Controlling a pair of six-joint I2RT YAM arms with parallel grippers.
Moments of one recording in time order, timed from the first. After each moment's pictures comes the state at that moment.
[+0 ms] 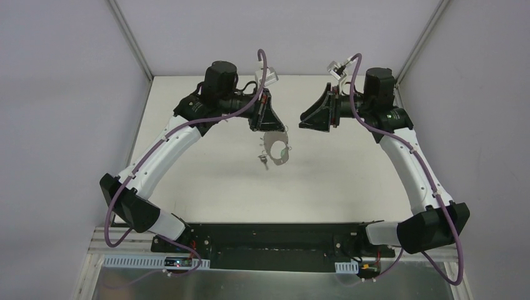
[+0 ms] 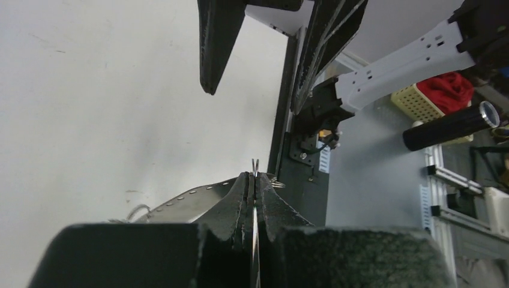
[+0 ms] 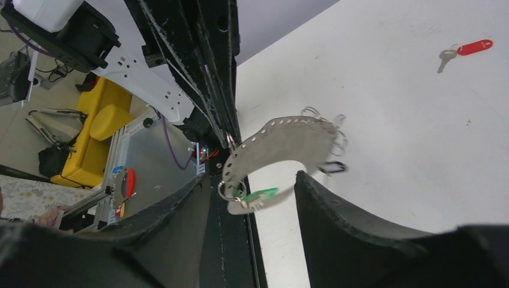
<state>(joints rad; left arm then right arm) -0.59 1.47 1.62 -0.57 0.86 -0.11 0.26 1.33 1.37 -0.42 -1.19 0.17</state>
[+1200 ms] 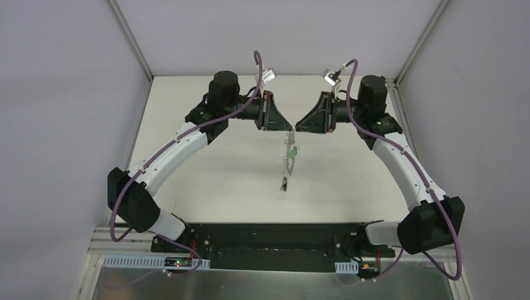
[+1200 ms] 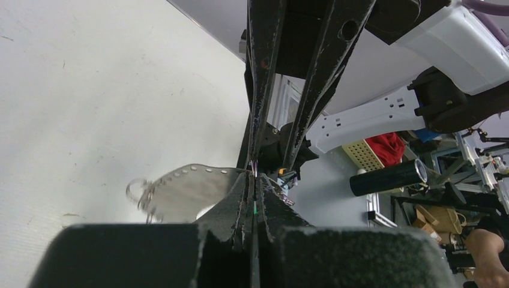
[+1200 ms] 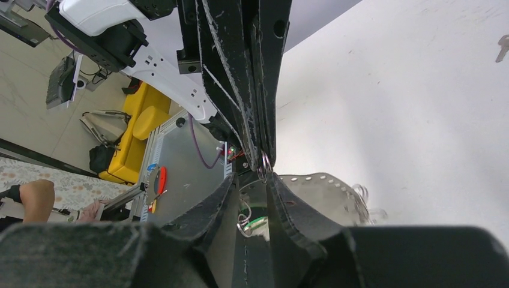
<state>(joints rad) -0.59 1.47 1.38 -0.10 0.88 -0.56 0.28 1.32 1.22 -0.12 -1.29 0.40</state>
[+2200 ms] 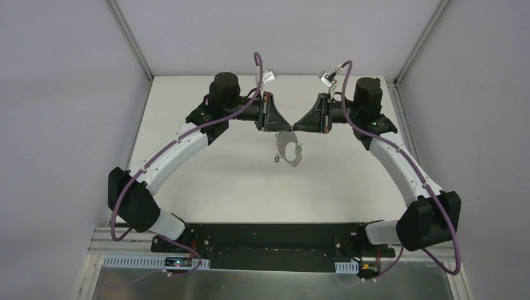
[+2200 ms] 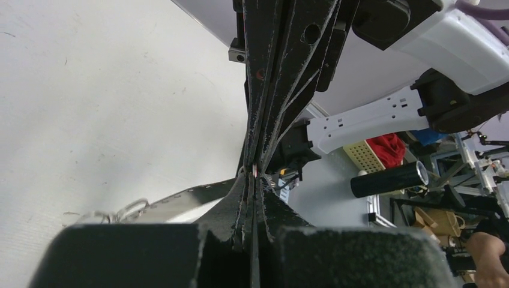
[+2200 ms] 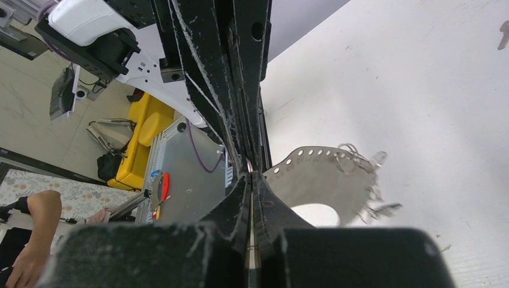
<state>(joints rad) -0.59 1.47 1.36 -0.07 0.88 -0.58 0.29 1.35 1.18 -0.05 -1.26 0.48</state>
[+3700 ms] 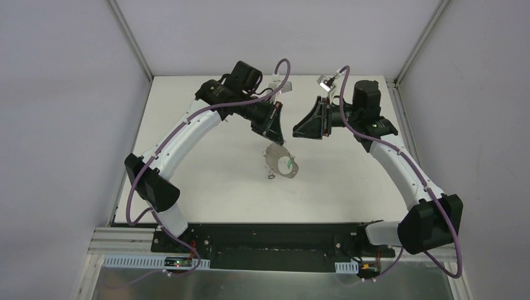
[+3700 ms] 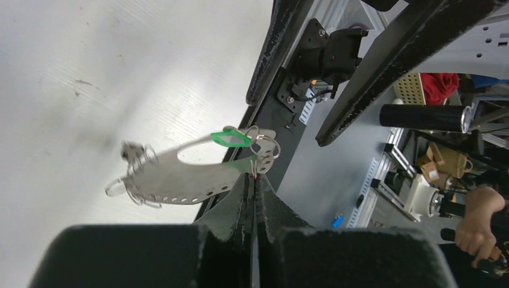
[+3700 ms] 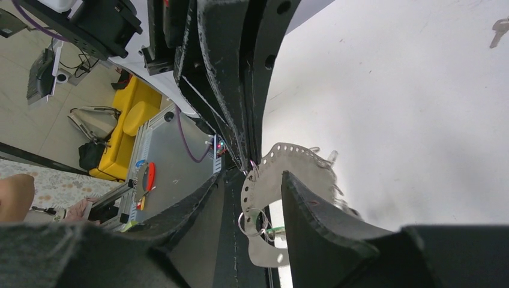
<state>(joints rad) -0.65 1.70 1.89 -1.04 0.72 -0.18 0.30 1.33 1.17 -0.16 -1.24 0.32</state>
